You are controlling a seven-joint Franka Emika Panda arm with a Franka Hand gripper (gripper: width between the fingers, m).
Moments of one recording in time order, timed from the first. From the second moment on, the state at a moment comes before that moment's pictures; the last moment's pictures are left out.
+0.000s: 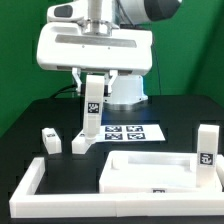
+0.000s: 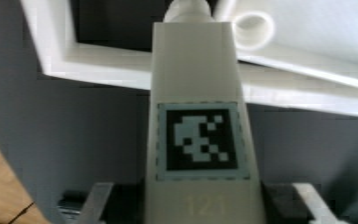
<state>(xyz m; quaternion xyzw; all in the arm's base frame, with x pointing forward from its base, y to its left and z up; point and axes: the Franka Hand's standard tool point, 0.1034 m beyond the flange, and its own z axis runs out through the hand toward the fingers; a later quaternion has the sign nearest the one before) 0.604 -0.102 0.185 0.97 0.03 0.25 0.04</state>
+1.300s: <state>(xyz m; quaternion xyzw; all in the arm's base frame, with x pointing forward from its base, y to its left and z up) 0.610 -0.094 0.167 0.96 -0.03 0.27 0.02</state>
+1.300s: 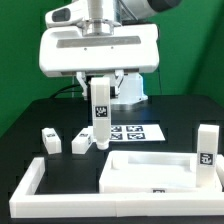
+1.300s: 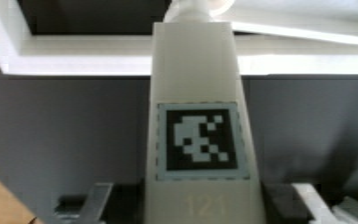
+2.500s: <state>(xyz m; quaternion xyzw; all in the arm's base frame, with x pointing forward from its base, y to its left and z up) 0.618 -0.082 0.127 0.96 -0.07 0.26 0.01</state>
